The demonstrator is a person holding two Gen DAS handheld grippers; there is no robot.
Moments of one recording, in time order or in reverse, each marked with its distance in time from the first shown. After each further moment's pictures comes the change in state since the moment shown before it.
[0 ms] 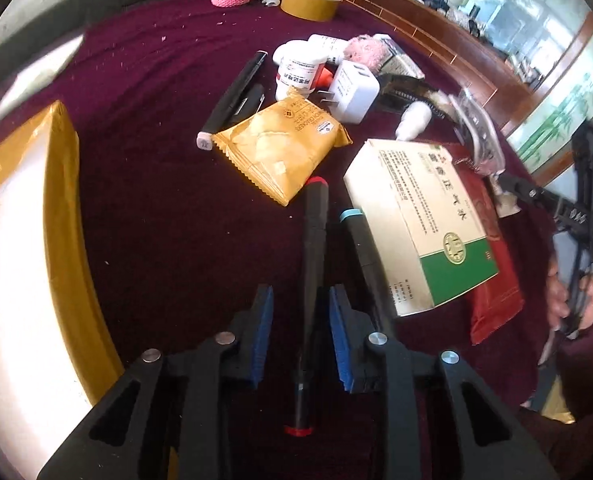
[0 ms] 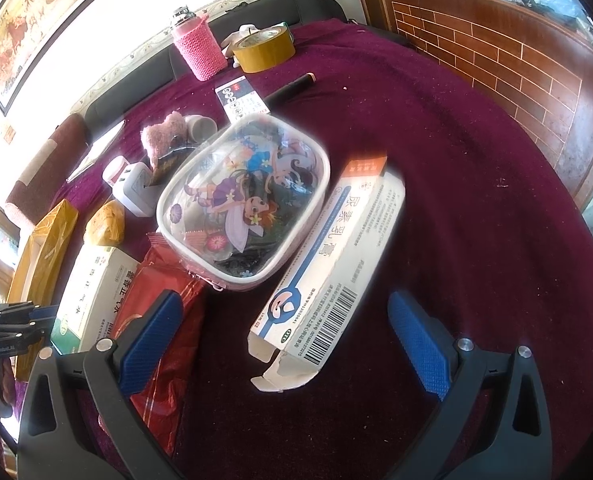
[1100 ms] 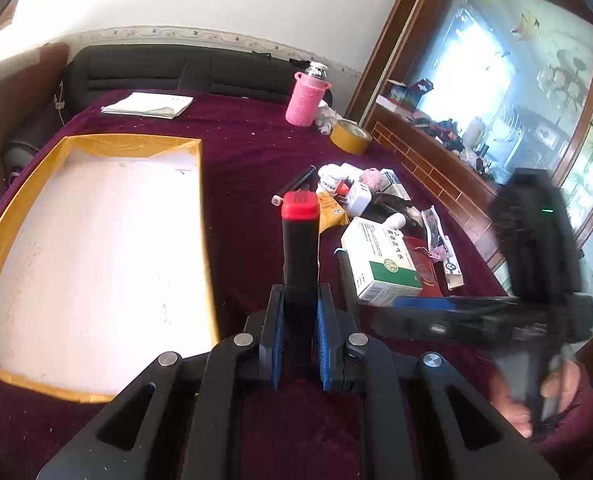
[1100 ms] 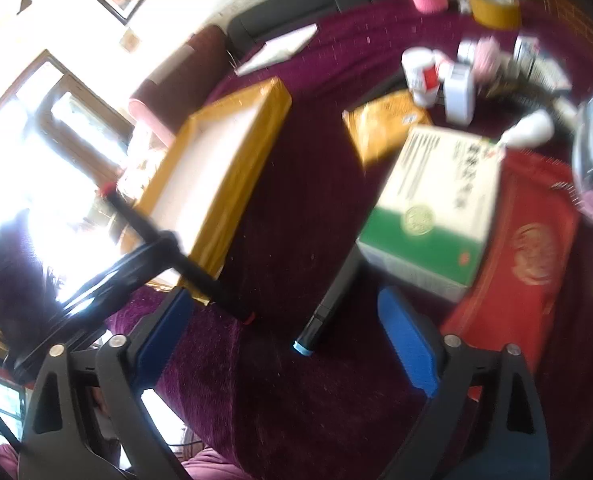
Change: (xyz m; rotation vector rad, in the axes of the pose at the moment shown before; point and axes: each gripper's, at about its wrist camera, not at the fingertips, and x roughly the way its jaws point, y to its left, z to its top) left arm -0.119 0.009 -0.121 -0.308 -0.499 -0.016; right arm -0.001 0.193 -0.053 -0.253 0.272 0.408
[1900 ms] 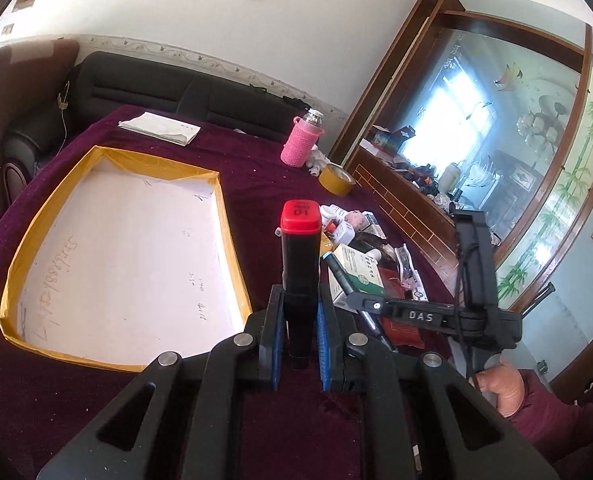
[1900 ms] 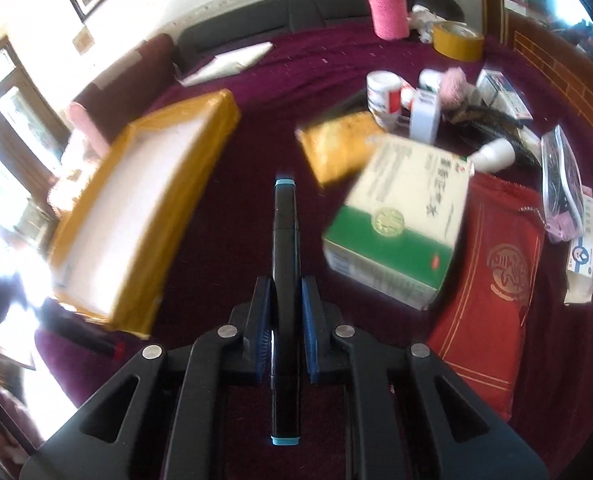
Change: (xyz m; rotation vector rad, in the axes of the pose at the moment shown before) left arm -0.057 0.034 -0.006 -0.075 -0.134 -0.098; right arm 0.007 0.024 0.004 -0.041 -0.124 -0.256
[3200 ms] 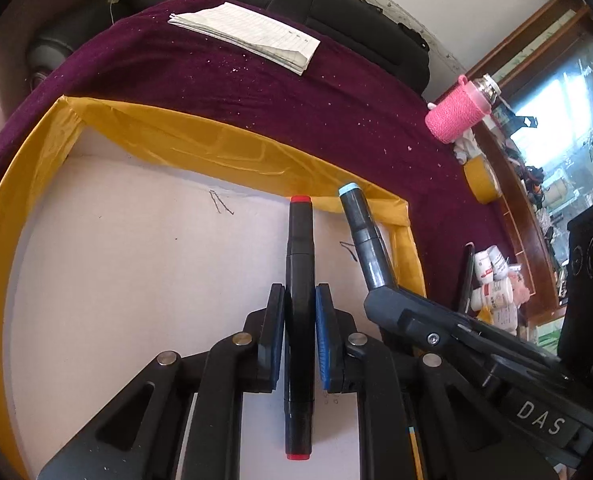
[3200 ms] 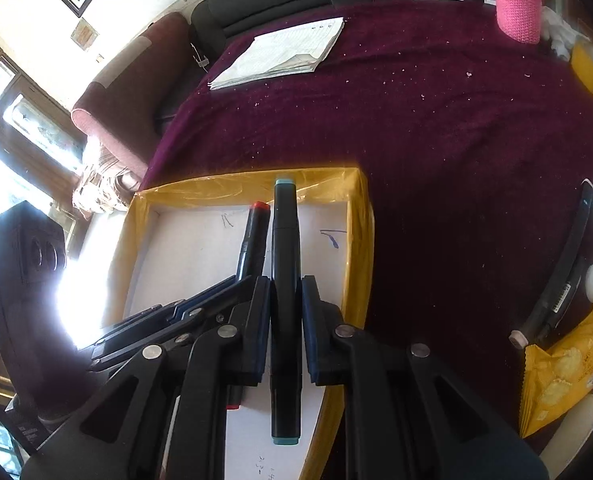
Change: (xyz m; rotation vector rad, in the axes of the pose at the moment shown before) left arm 0.218 0.178 0.109 -0.282 0.348 0.195; right arm 0.185 0.099 0.163 0.058 0.156 0.117
